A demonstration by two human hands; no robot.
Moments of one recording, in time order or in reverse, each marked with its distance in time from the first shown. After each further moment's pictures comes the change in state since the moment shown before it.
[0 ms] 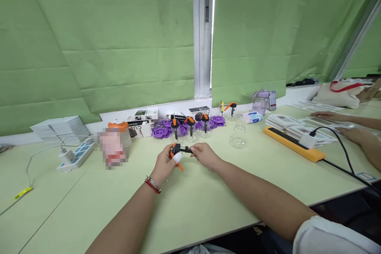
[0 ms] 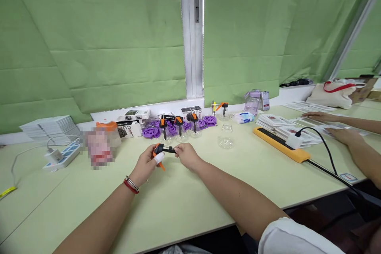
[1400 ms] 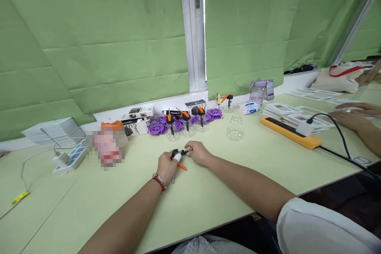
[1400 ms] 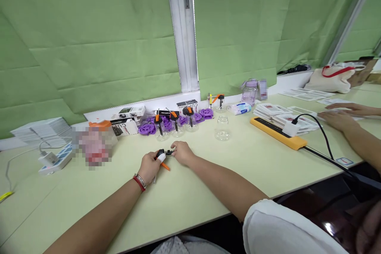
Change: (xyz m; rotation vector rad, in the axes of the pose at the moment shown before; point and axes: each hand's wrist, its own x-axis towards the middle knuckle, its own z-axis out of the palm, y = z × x) left_hand 0.012 -0.052 0.030 0.266 0.181 -0.137; right_hand 0.026 0.041 0.009 -0.270 0.001 -0.055
